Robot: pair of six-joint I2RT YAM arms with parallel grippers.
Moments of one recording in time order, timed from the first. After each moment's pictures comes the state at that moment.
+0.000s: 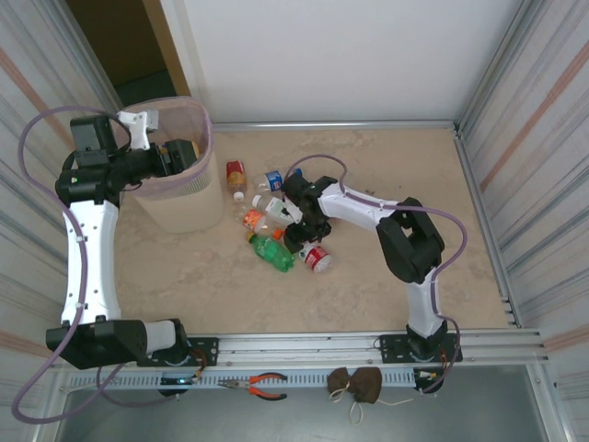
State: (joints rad) left arm 0.14 1.27 1.55 -0.90 0.71 -0.14; right arm 0.75 2.02 1.53 -0.95 -0.13 0.15
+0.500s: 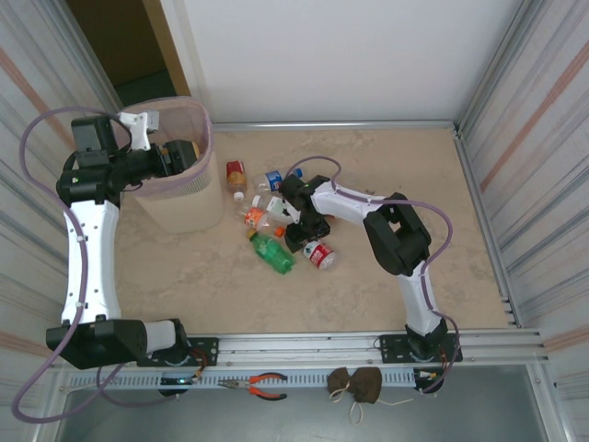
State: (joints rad) left arm 0.14 1.27 1.54 -0.89 0.72 -0.14; right arm 0.74 2.13 1.61 -0.98 -0.08 0.18
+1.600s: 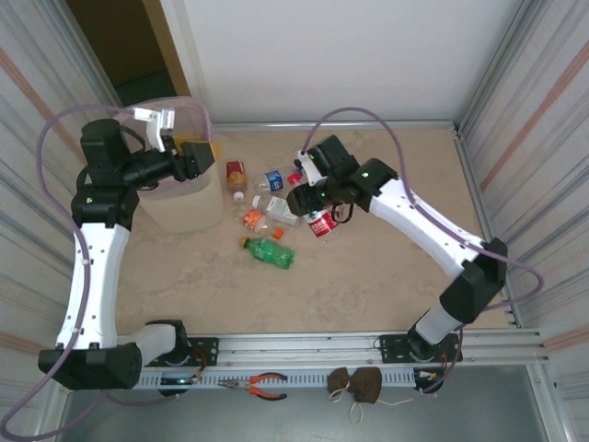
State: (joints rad) left arm -0.02 1.14 1.40 -0.52 0.84 -0.24; right arm 0.74 1.57 1.58 -0.88 -0.08 0.25
